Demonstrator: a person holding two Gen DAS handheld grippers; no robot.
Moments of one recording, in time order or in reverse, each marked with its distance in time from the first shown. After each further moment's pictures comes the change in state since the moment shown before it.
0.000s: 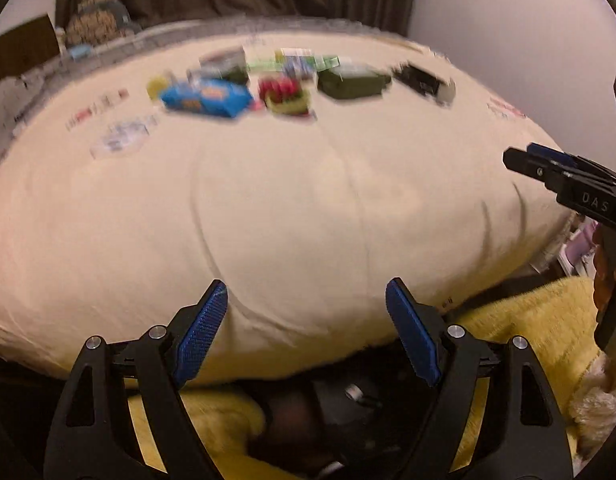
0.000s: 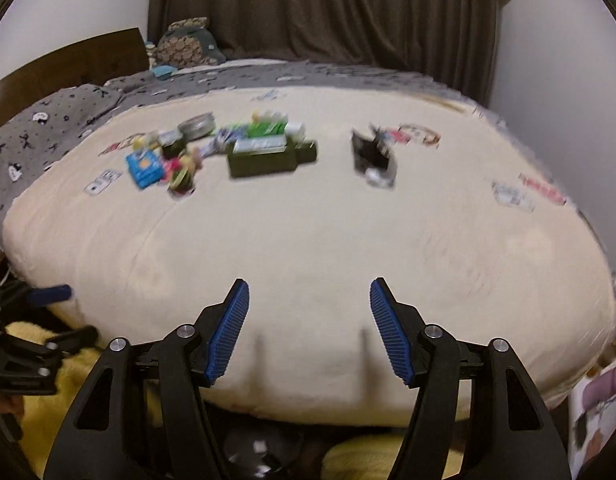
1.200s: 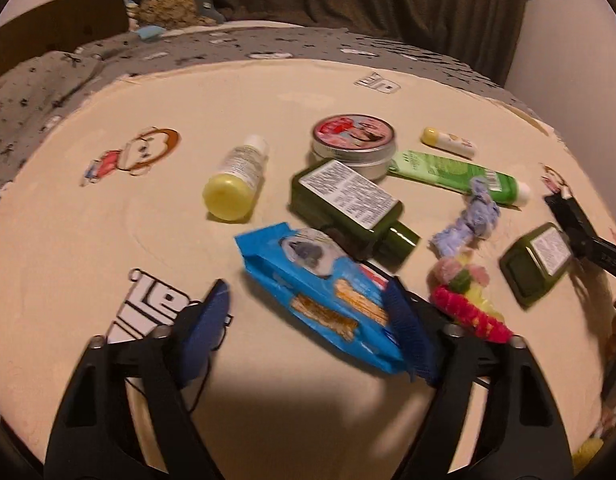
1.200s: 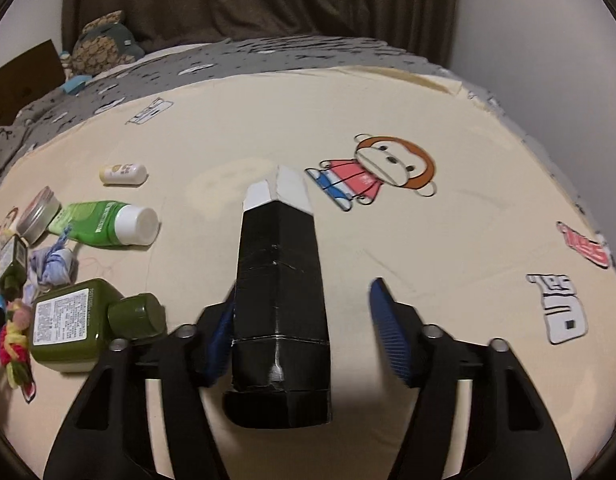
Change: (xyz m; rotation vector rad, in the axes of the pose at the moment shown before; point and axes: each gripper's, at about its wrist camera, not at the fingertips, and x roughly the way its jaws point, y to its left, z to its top) left arm 0.101 0.116 0.143 -0.239 -0.012 0.177; right arm 0.180 -0.068 0.117 0.136 0.136 -0.114
